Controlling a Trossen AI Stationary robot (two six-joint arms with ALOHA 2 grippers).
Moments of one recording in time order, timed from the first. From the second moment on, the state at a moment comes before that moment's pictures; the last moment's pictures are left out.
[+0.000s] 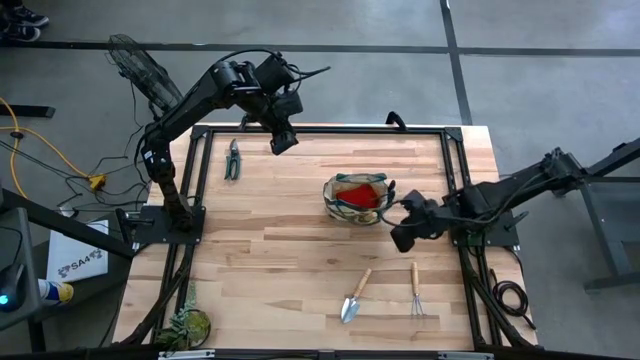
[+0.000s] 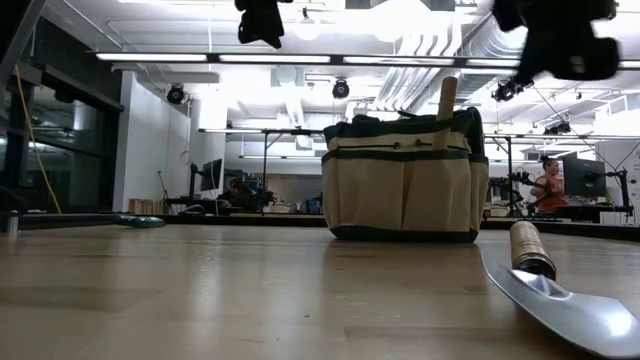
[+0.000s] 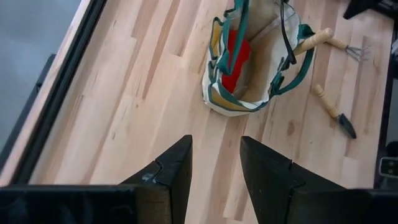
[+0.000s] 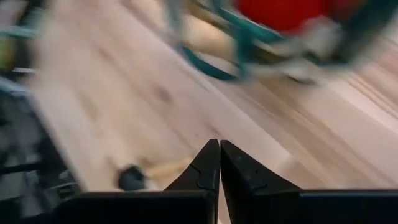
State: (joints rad) left arm 0.50 1.77 2.21 -1.47 0.28 0.08; right arm 0.36 1.08 0.91 -0.84 0.24 1.24
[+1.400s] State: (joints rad) left arm 0.02 1.64 2.04 -1.33 0.01 -0.06; right arm 0.77 1.45 0.91 -0.49 0.29 2.10
